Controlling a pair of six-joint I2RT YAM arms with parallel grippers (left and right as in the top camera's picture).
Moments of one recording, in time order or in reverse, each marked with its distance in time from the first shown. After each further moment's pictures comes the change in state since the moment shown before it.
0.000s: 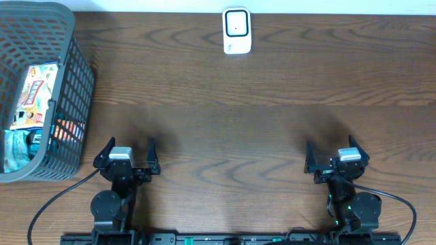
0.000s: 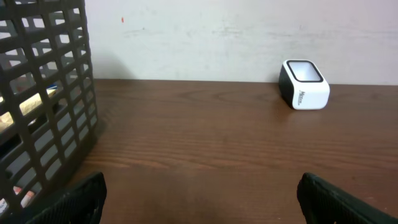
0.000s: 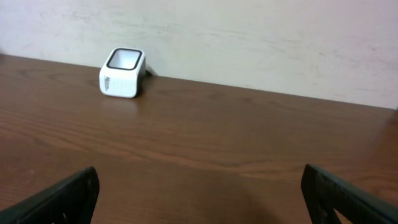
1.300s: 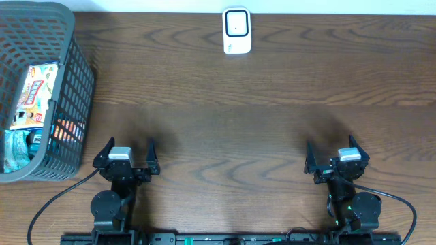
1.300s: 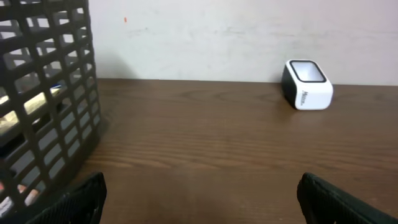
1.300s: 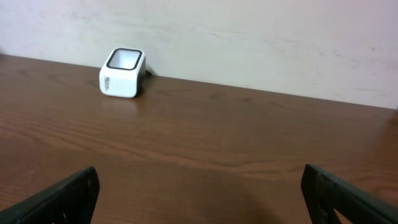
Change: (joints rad) left arm 0.000 0.000 0.000 0.000 -0.012 0.000; right arm 0.000 0.000 0.000 0.000 0.000 0.000
